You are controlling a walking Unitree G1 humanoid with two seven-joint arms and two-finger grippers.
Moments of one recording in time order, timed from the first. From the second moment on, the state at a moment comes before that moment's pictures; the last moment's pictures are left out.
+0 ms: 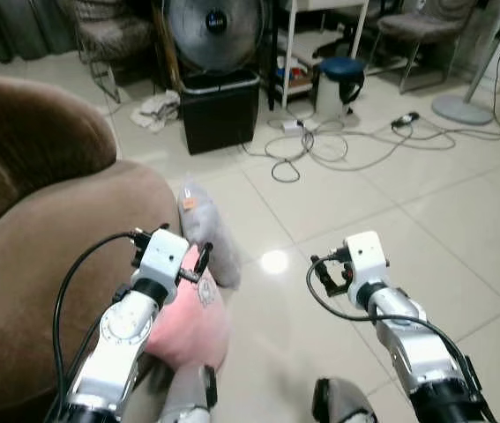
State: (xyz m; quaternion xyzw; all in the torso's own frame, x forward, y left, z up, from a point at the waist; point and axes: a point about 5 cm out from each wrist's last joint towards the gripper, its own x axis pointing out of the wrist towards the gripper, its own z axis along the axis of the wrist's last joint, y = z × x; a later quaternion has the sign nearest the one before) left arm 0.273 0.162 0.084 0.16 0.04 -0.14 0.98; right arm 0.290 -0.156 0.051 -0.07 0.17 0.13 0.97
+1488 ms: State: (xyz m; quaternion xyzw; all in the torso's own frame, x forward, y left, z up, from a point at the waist) left arm 0.278 0.175 0.091 0.16 0.03 -0.13 0.98; right arm 0.289 -0.143 0.052 -0.08 0.17 0.14 0.97
